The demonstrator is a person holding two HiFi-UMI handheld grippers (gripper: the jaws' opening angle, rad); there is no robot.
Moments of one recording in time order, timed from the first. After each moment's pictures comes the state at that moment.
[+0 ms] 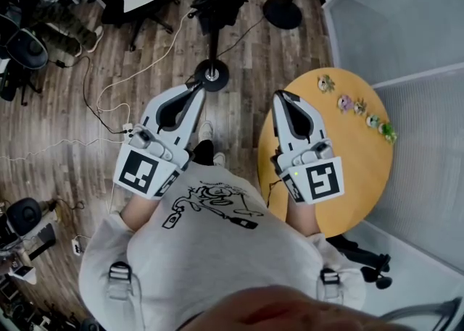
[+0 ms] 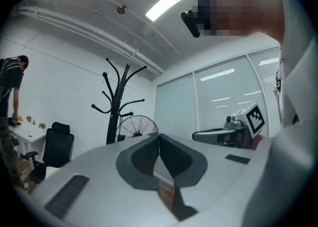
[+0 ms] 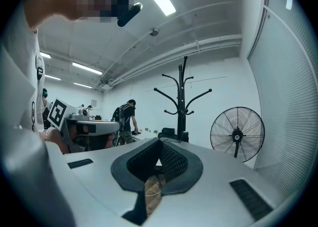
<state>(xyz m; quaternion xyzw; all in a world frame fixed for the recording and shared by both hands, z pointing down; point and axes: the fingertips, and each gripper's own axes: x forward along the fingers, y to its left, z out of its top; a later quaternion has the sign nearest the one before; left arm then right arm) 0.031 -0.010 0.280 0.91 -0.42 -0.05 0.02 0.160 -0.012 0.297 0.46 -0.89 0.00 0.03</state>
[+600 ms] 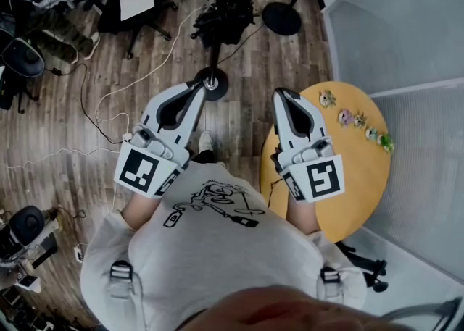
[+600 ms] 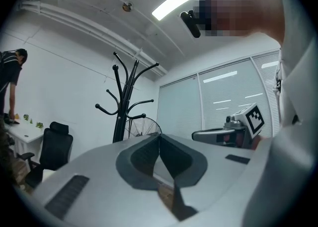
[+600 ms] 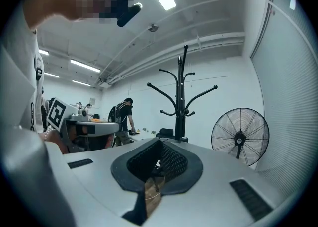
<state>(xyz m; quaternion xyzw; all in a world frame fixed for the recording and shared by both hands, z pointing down) 0.006 -0.093 0.276 0.91 -0.41 -0.06 0.03 0.134 -0.096 0.289 0.46 -0.89 0.00 0.03</state>
